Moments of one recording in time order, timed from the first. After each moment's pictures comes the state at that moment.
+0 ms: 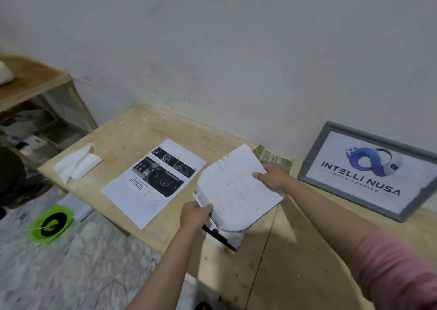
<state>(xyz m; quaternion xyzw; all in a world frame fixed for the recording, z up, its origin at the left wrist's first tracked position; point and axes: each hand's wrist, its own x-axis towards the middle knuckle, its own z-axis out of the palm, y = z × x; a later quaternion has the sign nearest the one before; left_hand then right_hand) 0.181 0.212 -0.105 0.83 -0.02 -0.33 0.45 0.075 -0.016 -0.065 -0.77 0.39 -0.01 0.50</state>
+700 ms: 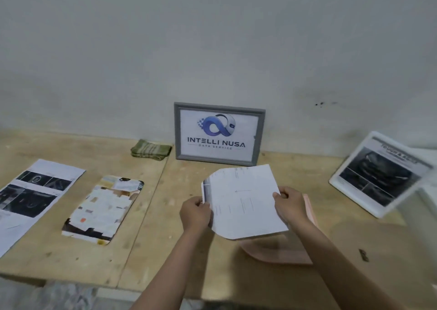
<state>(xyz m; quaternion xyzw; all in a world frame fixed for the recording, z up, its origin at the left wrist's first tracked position) -0.136 0.078 -0.100 0.82 -0.24 -0.29 0.44 -0.344 -0.019 -0.083 -0.56 0.64 -0.31 0.43</state>
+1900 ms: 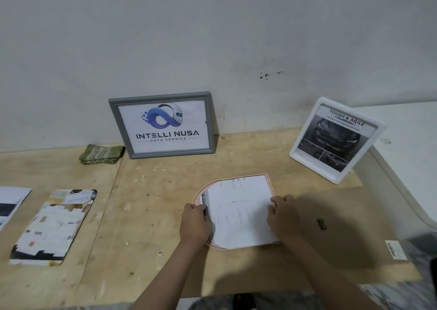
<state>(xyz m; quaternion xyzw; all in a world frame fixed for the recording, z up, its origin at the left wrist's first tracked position) -0.236 0.055 -0.148 0.81 -0.51 -0.23 0.17 -0.462 -0.004 -0.159 -0.66 0.68 -0.21 0.24</state>
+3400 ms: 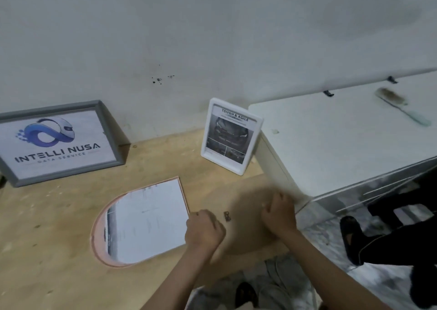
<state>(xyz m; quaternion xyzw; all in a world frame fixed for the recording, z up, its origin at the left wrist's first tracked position) -0.479 0.030 -0.125 0.76 -0.57 -0.29 0.10 -0.683 -0.004 -0.137 -0.58 0.79 -0.09 0.20</state>
